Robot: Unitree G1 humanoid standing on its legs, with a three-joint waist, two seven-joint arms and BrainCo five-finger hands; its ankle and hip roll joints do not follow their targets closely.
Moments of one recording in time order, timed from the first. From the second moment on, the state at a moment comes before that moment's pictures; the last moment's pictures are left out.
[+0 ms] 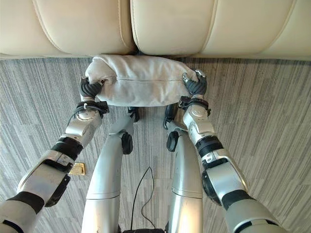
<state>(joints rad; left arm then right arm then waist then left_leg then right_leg) -0.88 0.34 -0.37 0.70 -0.55 -0.16 0.55 -0.90 -0.27 0.24 0.77 0.64 -0.24 -0.45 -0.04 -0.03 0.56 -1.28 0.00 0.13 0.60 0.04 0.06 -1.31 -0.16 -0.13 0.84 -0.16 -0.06</state>
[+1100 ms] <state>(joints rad) -0.01 0.27 -0.25 0.13 -0.61 -0.05 0.42 -0.11 -0.28 0.22 0.23 0.31 0.00 -0.32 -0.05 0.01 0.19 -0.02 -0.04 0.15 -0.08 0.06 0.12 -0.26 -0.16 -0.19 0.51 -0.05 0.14</state>
